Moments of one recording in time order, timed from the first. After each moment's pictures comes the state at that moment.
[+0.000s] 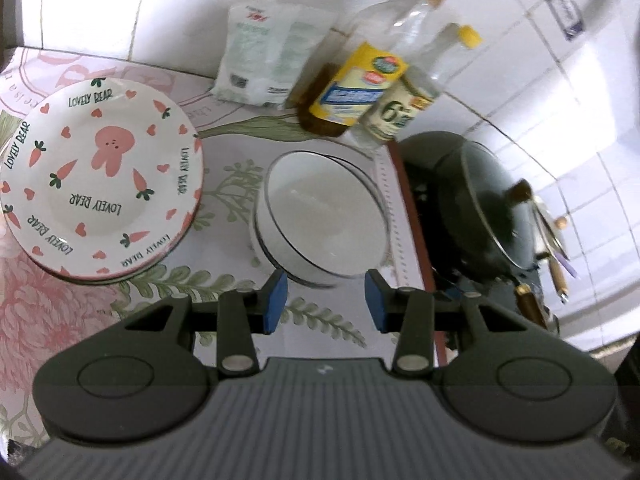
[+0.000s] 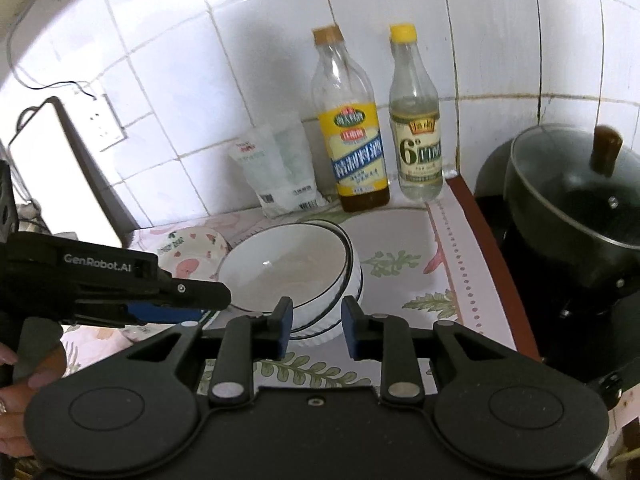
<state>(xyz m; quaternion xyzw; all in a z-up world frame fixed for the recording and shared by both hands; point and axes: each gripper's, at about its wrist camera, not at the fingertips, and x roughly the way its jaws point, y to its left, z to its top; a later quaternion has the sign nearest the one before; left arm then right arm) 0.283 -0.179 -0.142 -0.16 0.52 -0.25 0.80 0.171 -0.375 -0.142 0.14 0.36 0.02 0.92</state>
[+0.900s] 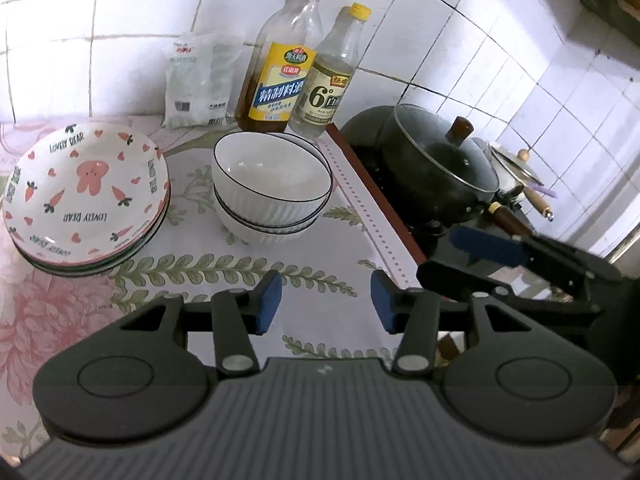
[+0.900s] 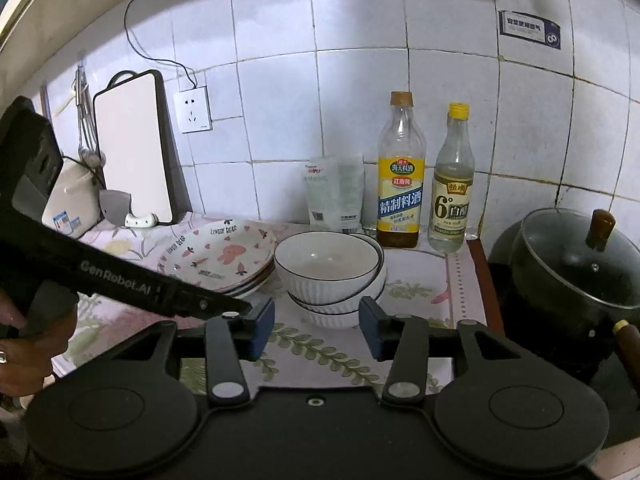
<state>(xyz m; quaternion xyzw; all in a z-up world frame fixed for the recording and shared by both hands) 0.193 -0.179 -0.146 -0.06 0.42 -0.33 0.84 0.088 -0.358 -0.138 0.02 0.28 0.09 0.96</state>
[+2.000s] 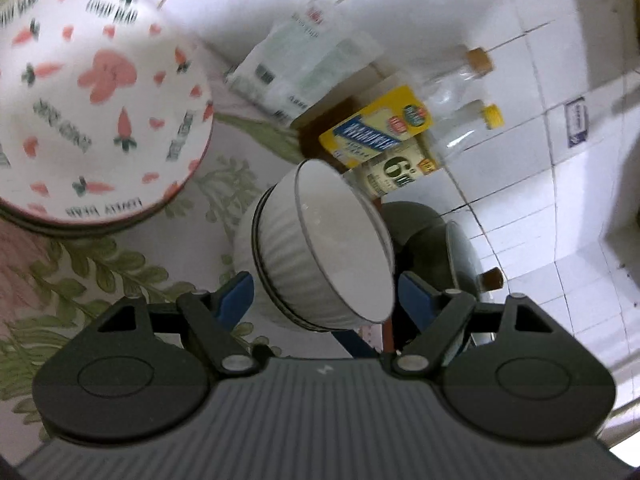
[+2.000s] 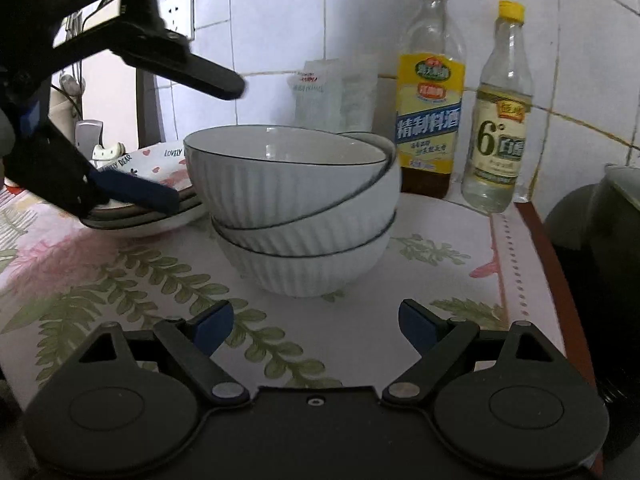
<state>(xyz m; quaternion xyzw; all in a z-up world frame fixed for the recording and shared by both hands) 0.290 -0.166 -0.232 -0.35 0.45 -0.23 0.79 0.201 -0.370 -0.274 -0.02 0.31 0.14 0.94</state>
